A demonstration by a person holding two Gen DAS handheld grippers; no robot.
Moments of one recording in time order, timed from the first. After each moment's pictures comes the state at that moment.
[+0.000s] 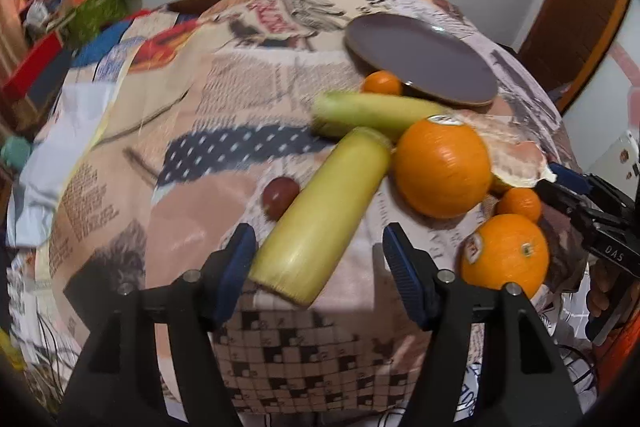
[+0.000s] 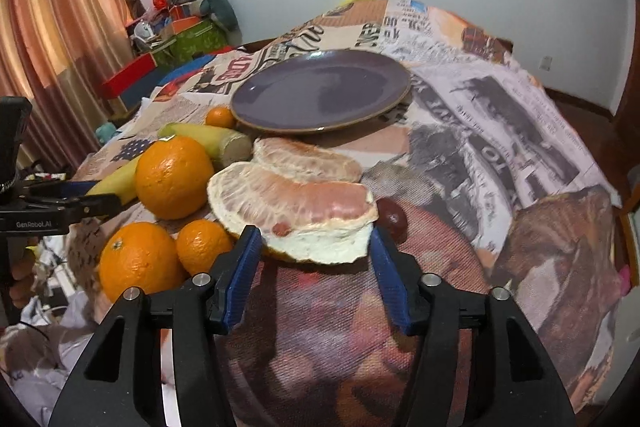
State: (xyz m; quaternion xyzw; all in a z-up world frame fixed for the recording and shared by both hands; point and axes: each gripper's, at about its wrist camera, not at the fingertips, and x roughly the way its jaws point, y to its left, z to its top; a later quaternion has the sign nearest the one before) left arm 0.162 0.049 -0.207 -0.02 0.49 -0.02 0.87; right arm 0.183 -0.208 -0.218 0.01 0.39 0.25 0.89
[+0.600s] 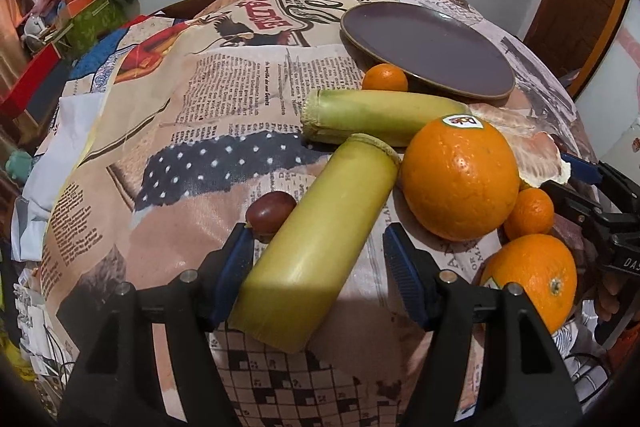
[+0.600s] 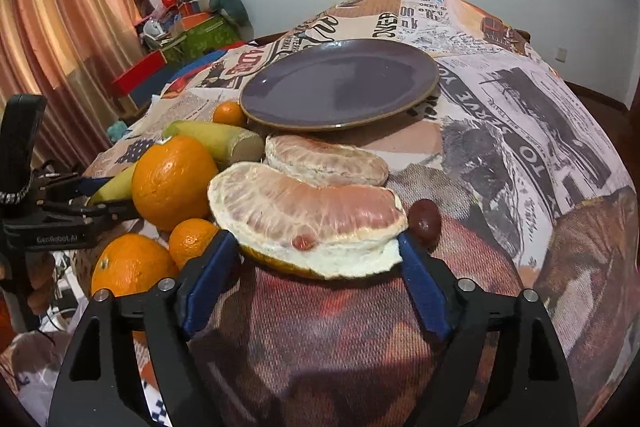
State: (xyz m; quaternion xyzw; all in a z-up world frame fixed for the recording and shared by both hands) left arm 0.185 0.043 -0.226 0.00 0.49 -0.01 0.87; right arm 0.197 -0.191 -0.229 0.02 0.39 0.27 0.88
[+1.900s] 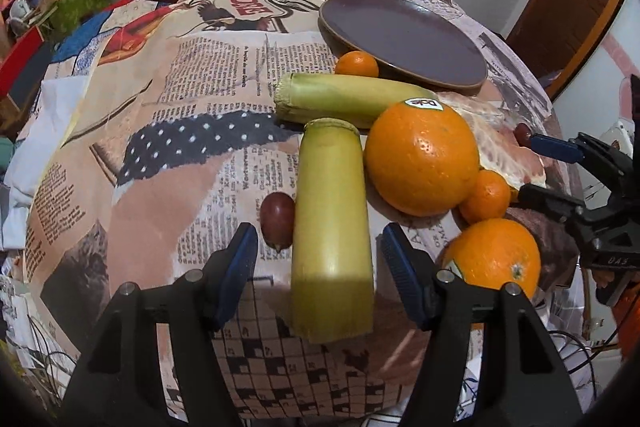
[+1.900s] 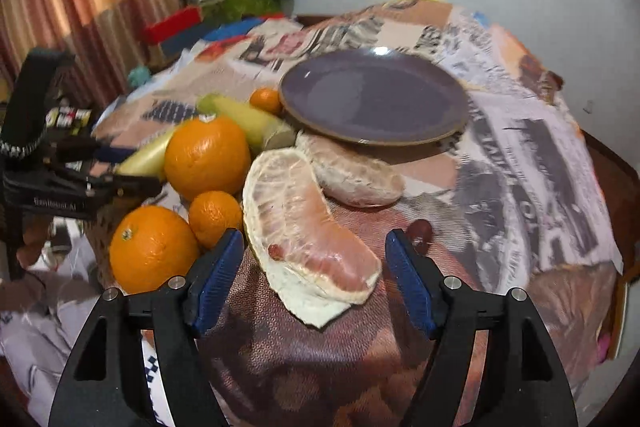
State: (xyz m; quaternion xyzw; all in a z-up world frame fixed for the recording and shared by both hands) left arm 0.176 0.037 -0.221 -0.03 0.51 -0.04 0.86; right arm 0.197 -0.176 -0.212 -0.10 0.40 0.33 0.85
